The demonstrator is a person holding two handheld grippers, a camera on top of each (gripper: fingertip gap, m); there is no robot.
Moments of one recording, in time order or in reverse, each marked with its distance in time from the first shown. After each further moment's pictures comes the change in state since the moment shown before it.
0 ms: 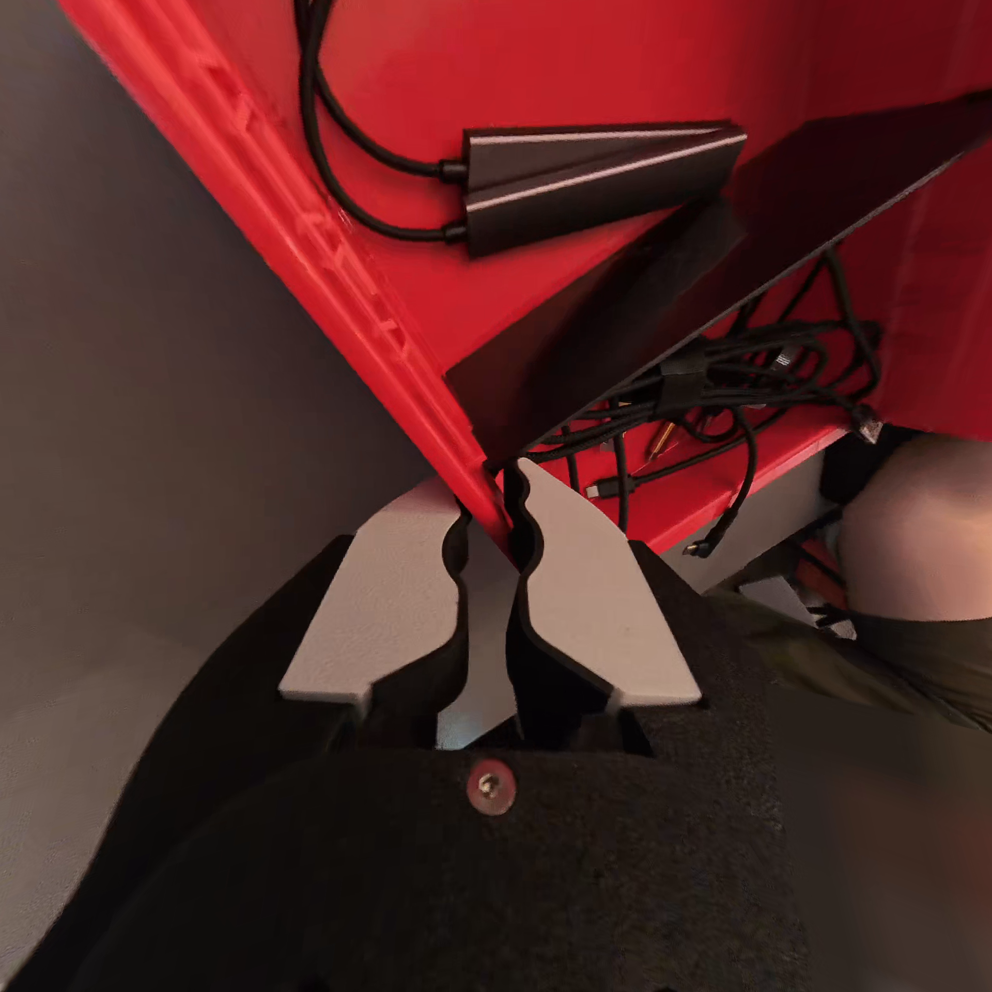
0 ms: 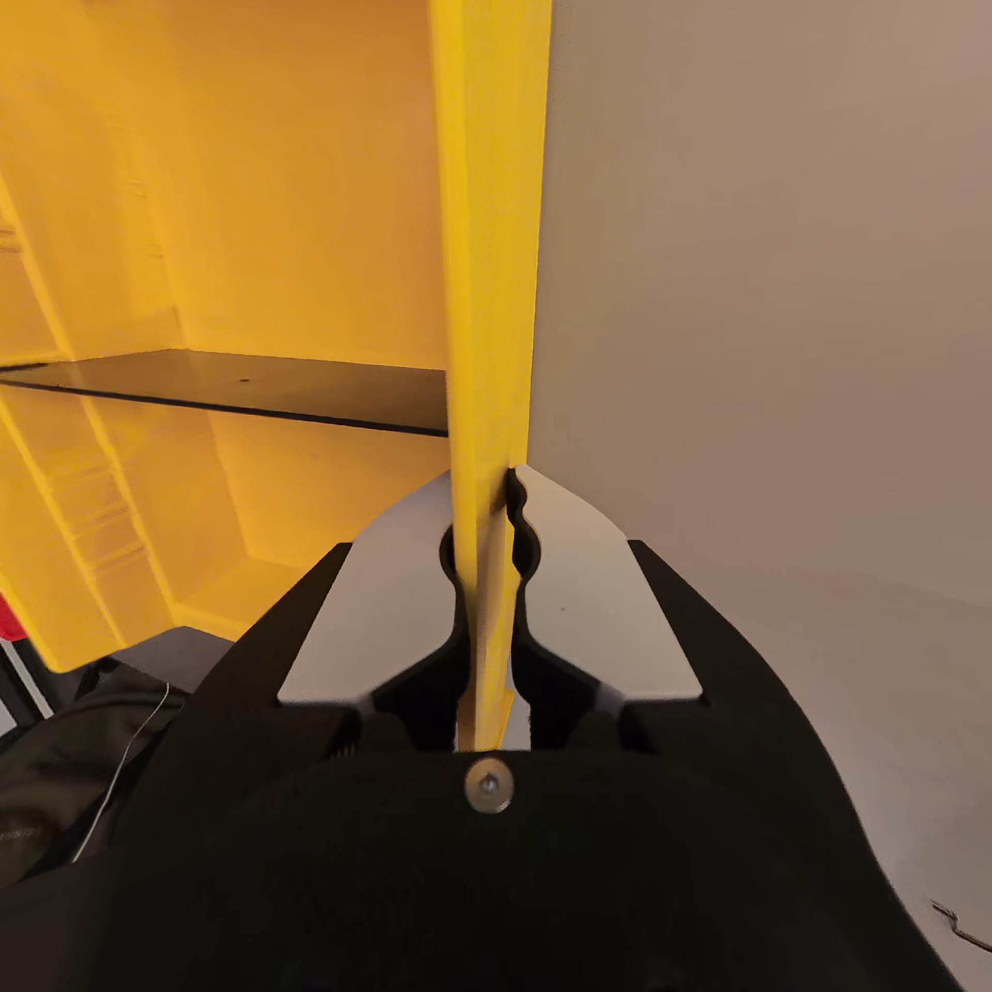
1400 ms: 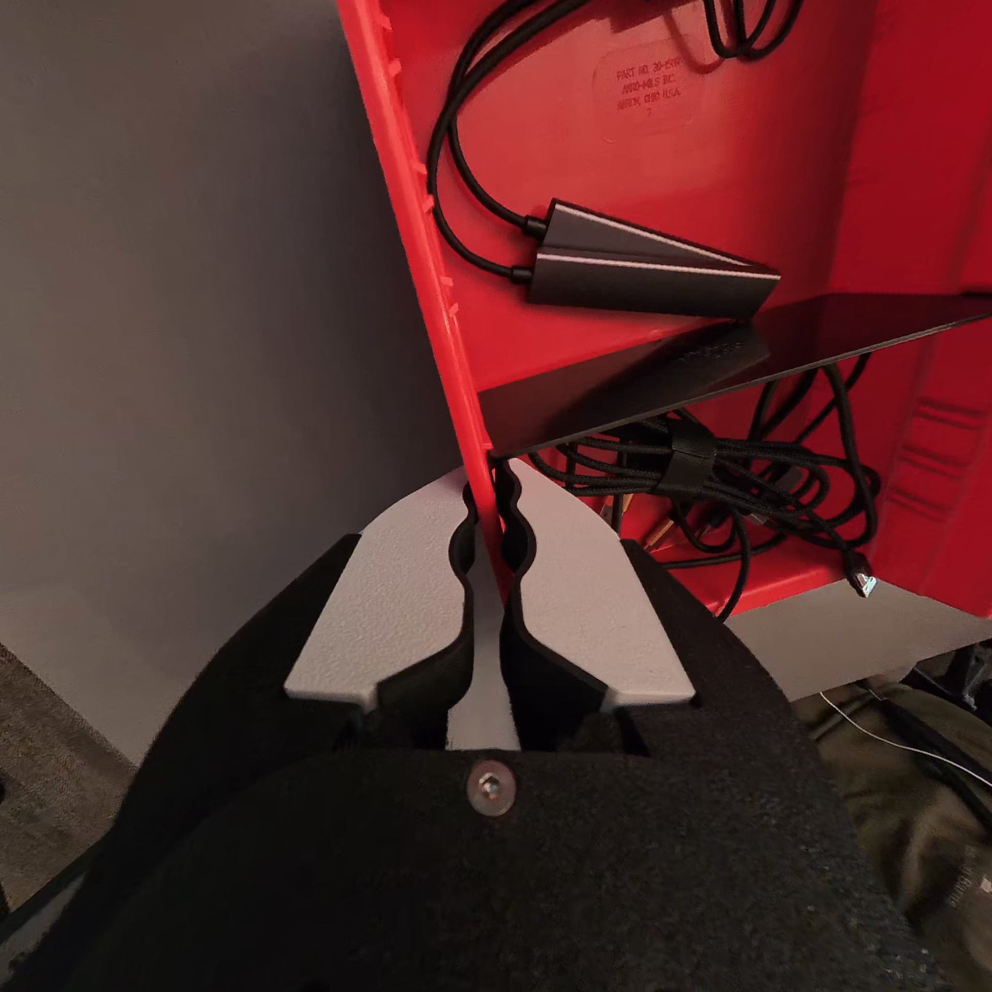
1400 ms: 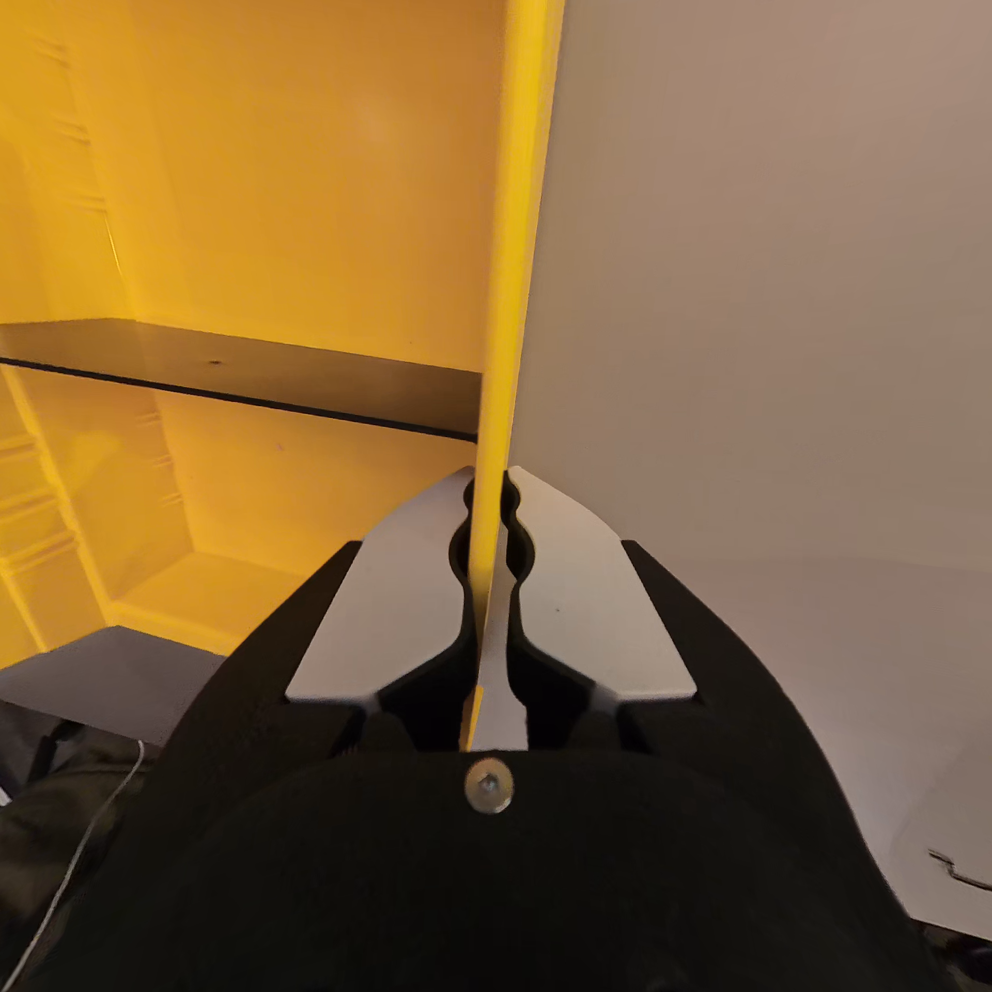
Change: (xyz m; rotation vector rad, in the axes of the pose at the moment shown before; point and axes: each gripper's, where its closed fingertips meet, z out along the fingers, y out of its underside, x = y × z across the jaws) left arm -0.286 0.152 -0.100 0.258 -0.159 -0.293; right arm 0.001 -0.005 0.001 0.026 0.113 0.041
